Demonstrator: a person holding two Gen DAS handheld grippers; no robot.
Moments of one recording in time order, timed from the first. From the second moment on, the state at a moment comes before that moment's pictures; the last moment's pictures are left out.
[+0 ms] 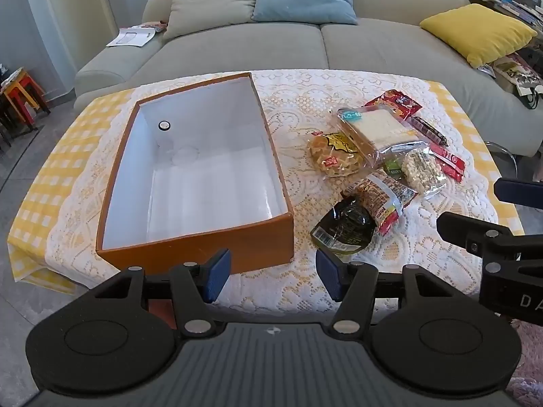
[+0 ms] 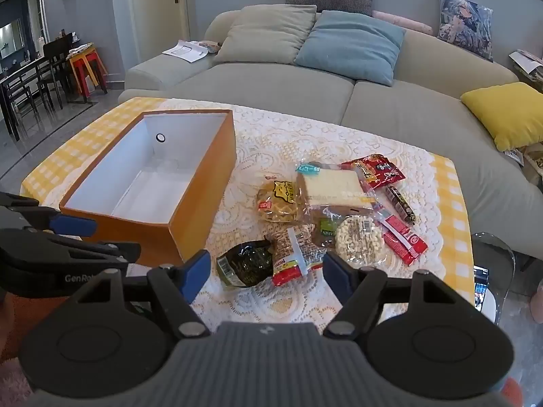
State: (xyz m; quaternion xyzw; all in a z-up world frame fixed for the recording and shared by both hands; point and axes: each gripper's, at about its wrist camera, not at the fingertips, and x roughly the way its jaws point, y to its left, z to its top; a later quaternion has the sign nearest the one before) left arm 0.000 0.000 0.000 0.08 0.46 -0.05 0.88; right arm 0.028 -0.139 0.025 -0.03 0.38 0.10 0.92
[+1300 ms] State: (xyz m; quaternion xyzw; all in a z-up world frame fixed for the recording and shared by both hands) left arm 0.000 0.002 -0.002 0.07 0.46 -0.04 0.88; right arm 0.030 -0.138 0.021 -0.03 0.39 0.10 0.91
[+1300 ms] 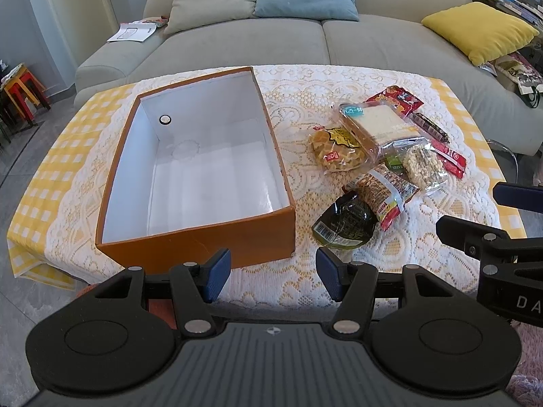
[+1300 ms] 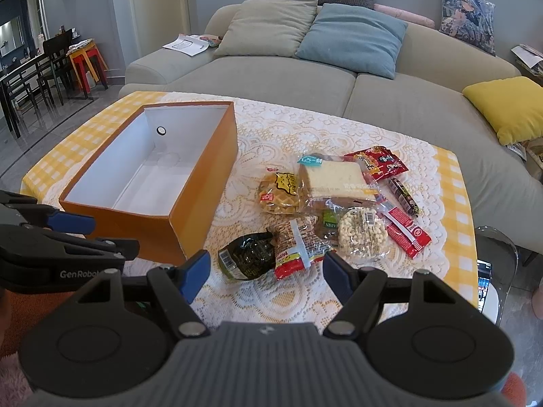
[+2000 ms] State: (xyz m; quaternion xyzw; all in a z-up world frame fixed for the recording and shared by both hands) left arm 0.001 0.002 -0.002 0.07 0.46 -0.04 0.88; right arm 0.030 -0.138 0.019 -0.03 0.40 0.10 0.91
